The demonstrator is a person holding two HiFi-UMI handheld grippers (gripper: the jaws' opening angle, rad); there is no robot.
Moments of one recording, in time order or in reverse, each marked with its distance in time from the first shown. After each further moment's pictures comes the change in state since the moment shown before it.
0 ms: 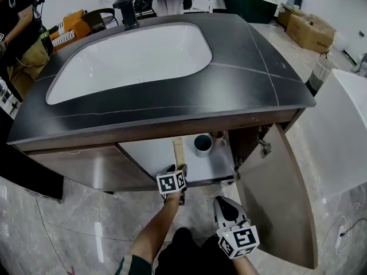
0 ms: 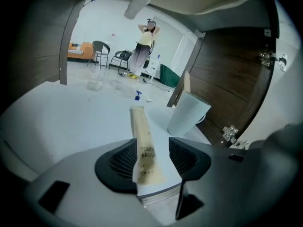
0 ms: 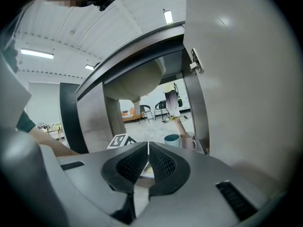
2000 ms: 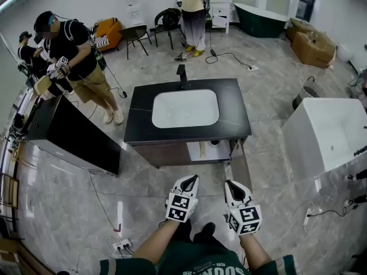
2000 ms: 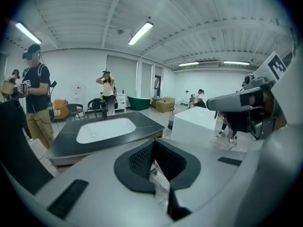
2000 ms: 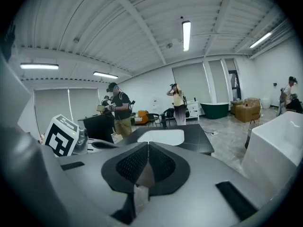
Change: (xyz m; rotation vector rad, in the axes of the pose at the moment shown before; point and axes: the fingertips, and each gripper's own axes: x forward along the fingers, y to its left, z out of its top) left arm -0.708 -0.298 0.275 0.492 -0.174 -0.163; right arm -0.313 0.259 0.513 -0.043 0.099 0.031
